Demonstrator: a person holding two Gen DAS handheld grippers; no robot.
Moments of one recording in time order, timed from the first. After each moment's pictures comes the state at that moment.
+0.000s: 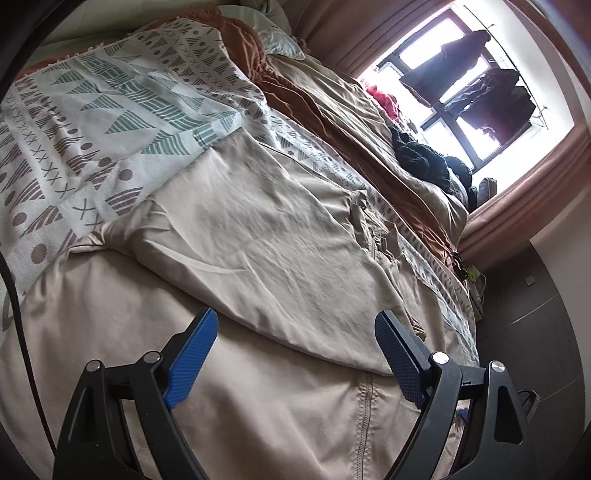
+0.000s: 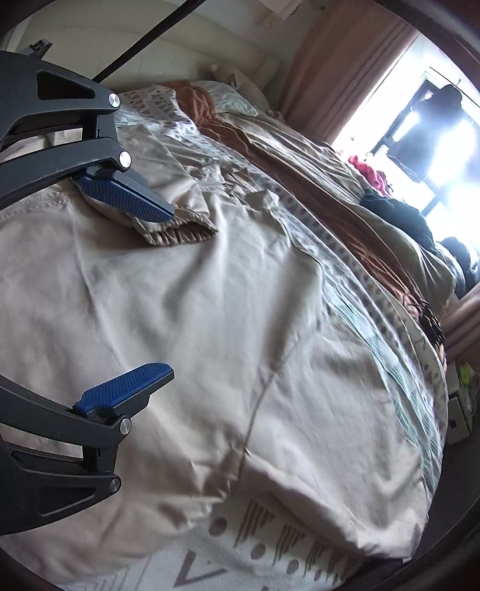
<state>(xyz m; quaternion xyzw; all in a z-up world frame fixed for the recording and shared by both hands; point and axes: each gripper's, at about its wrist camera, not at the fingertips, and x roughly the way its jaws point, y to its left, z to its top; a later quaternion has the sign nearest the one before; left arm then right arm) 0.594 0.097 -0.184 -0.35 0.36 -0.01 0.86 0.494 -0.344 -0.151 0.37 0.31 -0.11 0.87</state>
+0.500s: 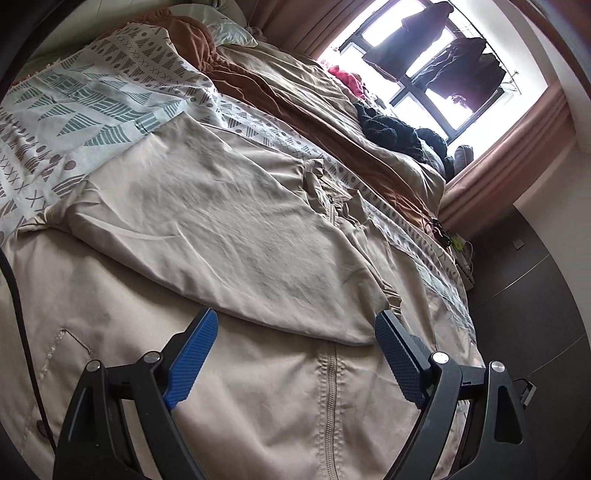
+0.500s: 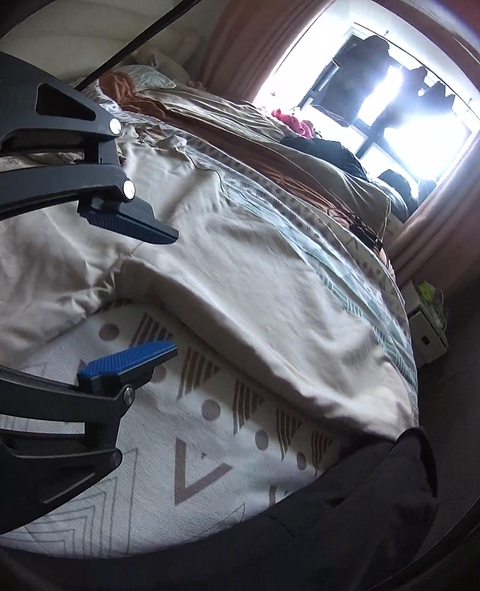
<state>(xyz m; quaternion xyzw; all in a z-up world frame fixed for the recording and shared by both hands) 0.591 0.029 -0.178 -0.31 0.37 -0.05 0.87 0.425 -0.440 -0.174 0.43 0.25 -0.20 0.84</state>
